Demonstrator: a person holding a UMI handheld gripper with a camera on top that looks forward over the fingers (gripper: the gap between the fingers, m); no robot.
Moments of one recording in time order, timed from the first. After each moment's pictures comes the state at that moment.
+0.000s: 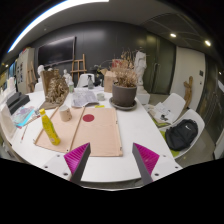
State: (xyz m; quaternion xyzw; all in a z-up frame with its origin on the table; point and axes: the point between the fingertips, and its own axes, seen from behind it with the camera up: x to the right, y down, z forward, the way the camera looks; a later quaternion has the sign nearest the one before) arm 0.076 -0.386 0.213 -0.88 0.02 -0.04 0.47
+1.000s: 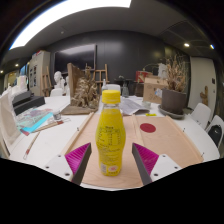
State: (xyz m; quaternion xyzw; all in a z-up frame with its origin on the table) arm -0.249 -0.212 0.081 -0.83 -0.04 0.02 0.56
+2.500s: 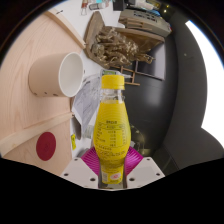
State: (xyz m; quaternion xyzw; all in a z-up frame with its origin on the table) arm -0.101 0.072 0.176 -0.52 -0.51 -0.56 0.39
